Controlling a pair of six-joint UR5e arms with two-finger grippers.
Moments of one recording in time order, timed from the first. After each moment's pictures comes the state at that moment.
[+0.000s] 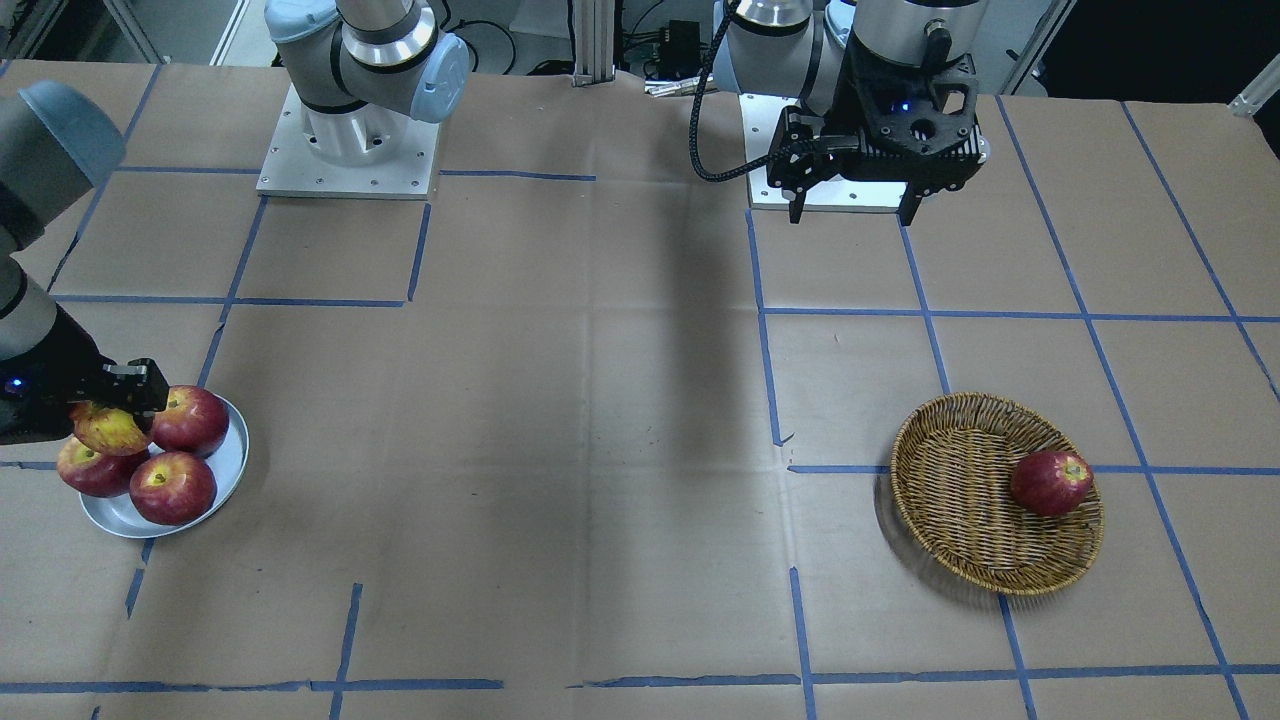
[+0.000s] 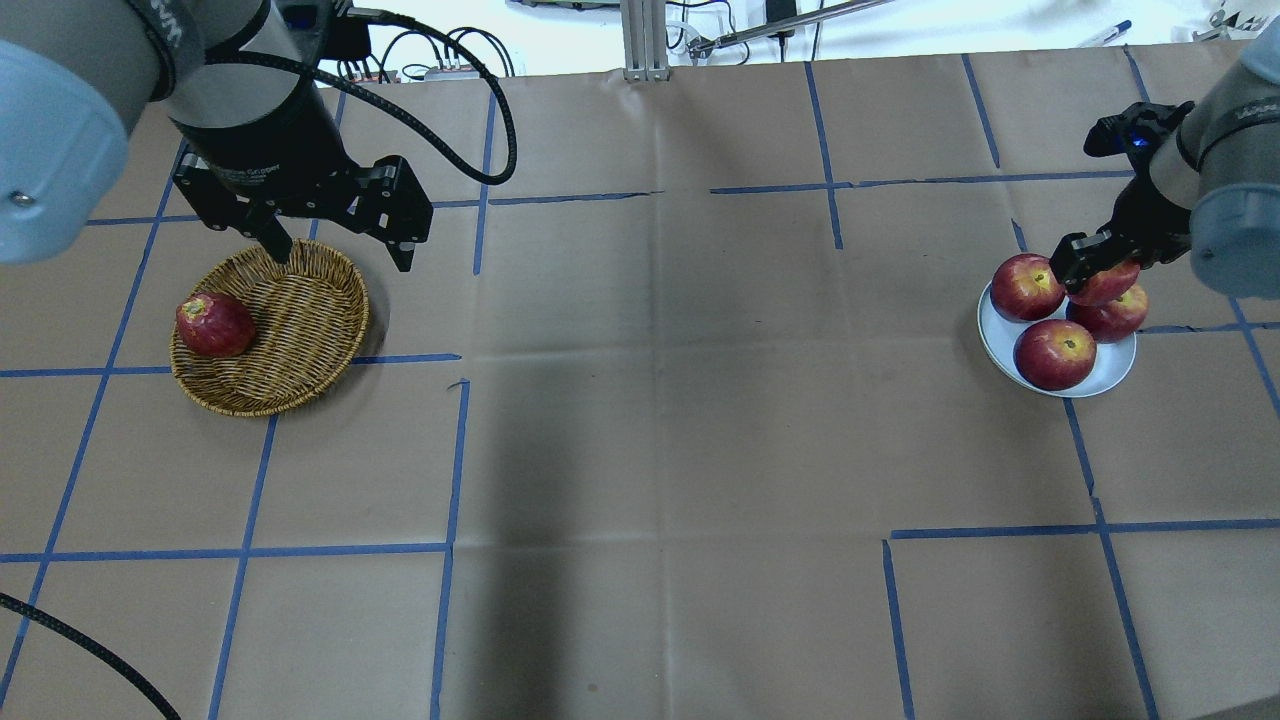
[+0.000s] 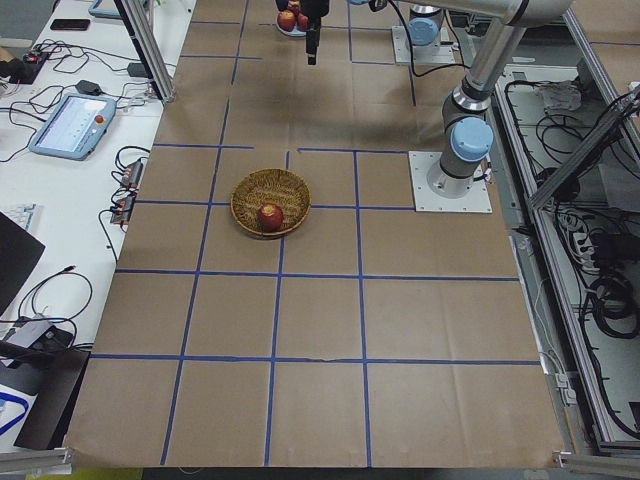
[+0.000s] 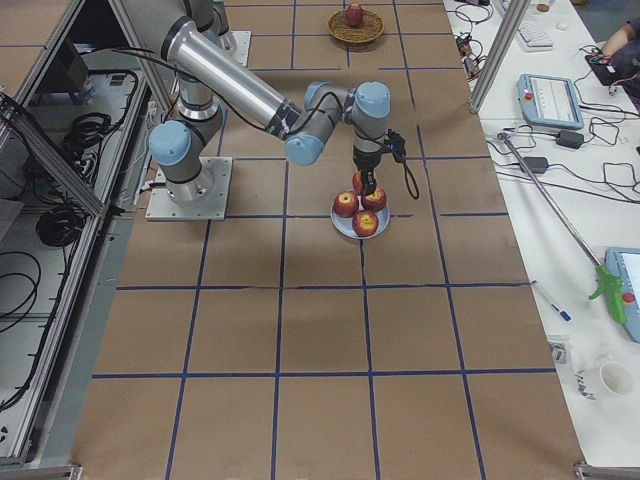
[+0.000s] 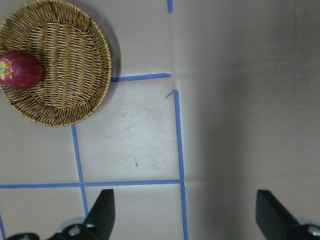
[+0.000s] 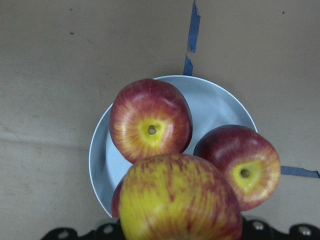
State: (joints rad) left arm -1.66 -1.54 -1.53 -1.65 1.66 -0.02; right arm 1.16 -1.33 1.86 -2.15 -1.59 -0.56
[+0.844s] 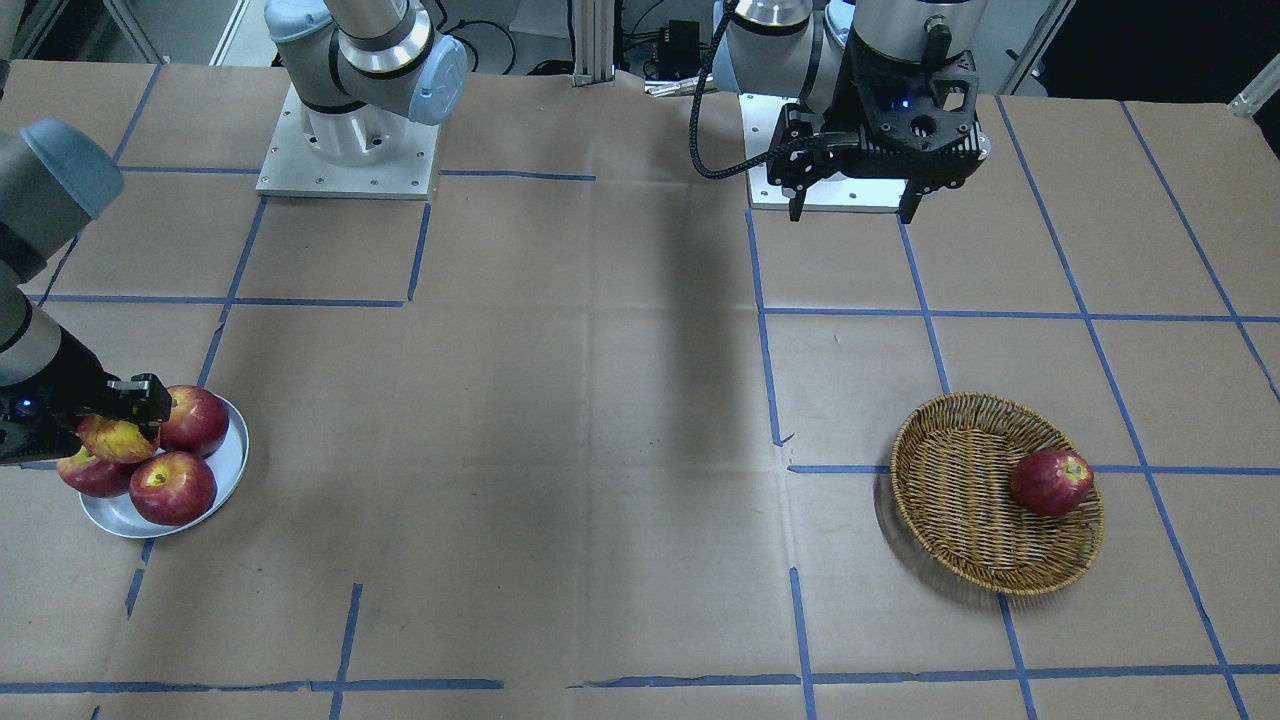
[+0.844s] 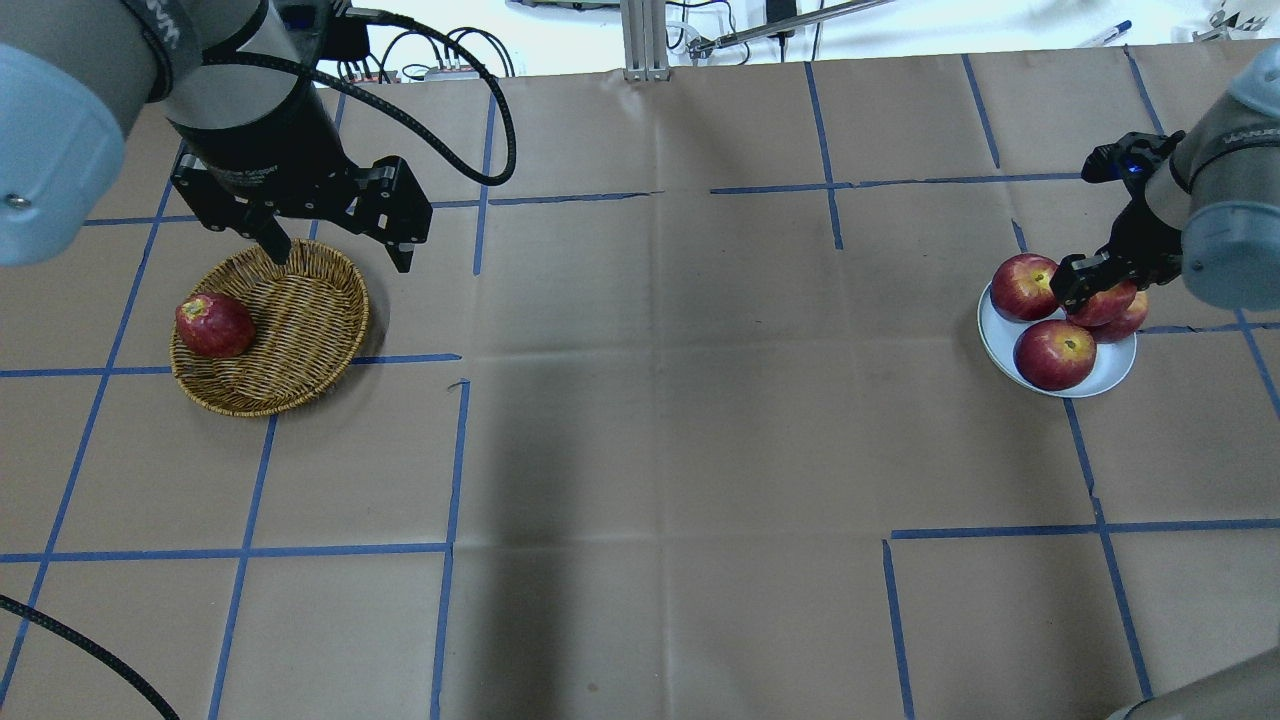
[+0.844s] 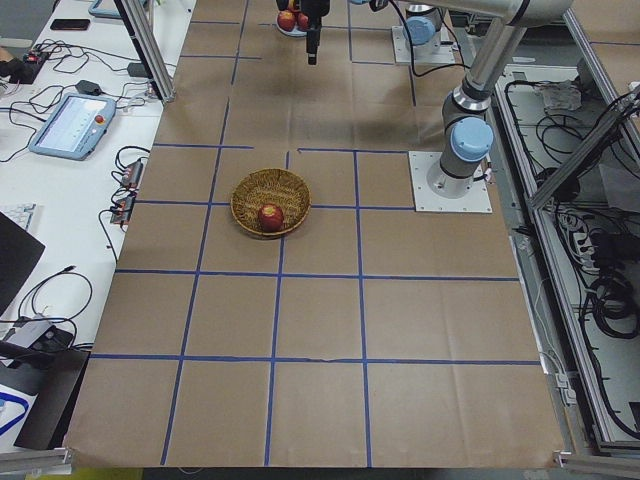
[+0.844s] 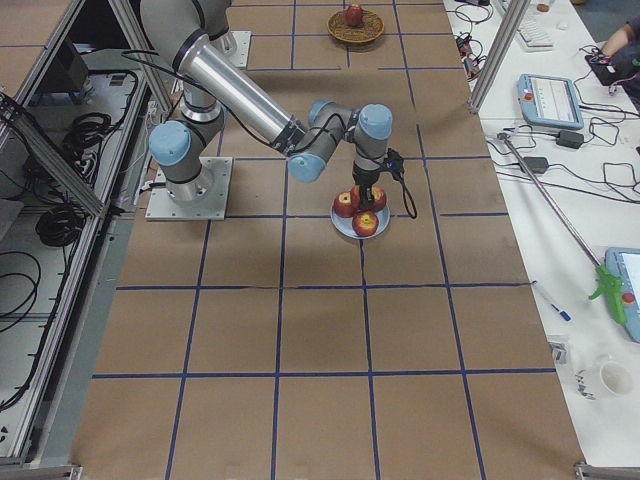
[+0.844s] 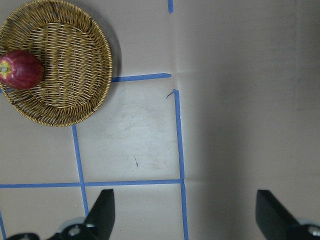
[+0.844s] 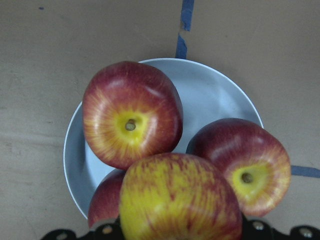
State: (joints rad) left arm -1.66 -1.54 -1.53 -1.65 1.66 -0.02; right arm 1.14 -1.28 1.87 -2.16 -1.60 -0.57
